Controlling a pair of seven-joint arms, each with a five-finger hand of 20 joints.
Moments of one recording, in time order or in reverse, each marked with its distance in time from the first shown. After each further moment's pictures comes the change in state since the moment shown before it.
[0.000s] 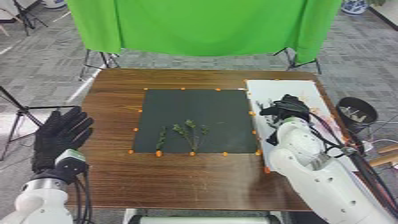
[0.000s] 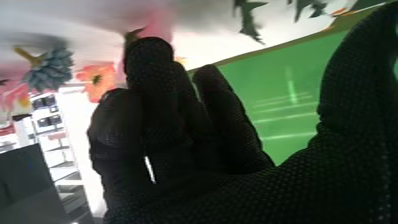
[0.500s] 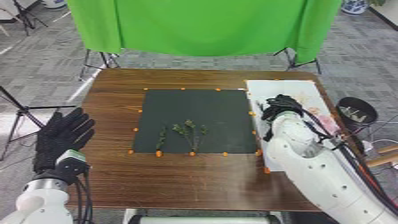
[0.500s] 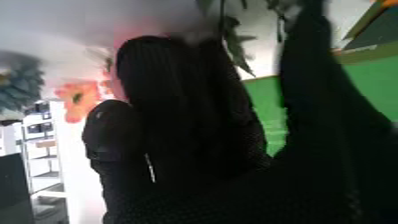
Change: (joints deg) left arm -0.1 -0.6 0.0 0.1 -0.2 -0.3 -1.4; right arm 5.4 -1.8 -2.3 5.5 2.3 -5.8 -0.6
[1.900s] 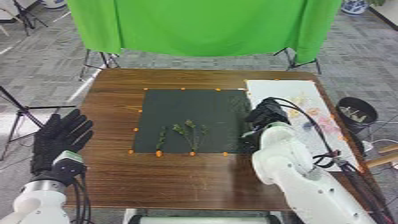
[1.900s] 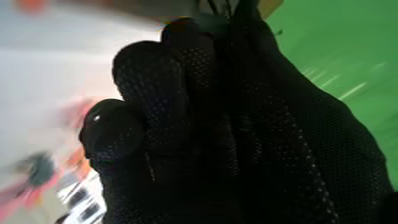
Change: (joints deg) left arm 1.1 0.1 -1.1 0.2 -2.4 -1.0 0.7; right arm -9.1 -2.8 0.9 -17.5 11.8 20.0 3.8
